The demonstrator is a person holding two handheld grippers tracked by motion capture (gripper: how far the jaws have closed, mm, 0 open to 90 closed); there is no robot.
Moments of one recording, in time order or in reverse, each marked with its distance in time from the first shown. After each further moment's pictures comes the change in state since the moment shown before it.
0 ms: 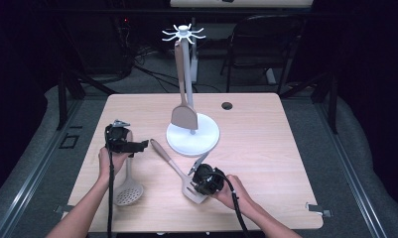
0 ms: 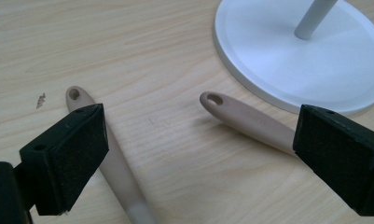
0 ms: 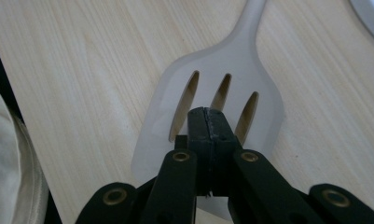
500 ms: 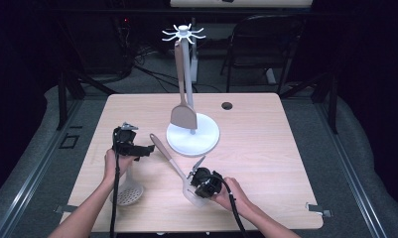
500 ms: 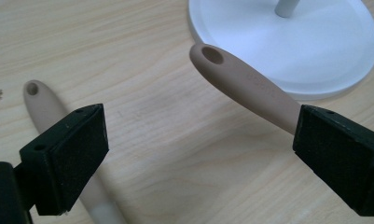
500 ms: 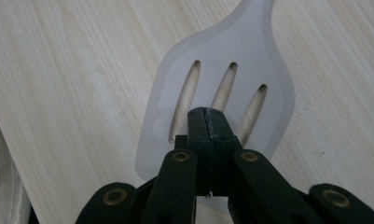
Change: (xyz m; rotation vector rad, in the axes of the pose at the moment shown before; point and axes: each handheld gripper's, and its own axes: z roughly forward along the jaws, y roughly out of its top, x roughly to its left) left arm -0.019 -0.002 0.011 0.050 -0.041 0.040; right arm -0.003 -0.004 0.019 0.068 0.000 -0.008
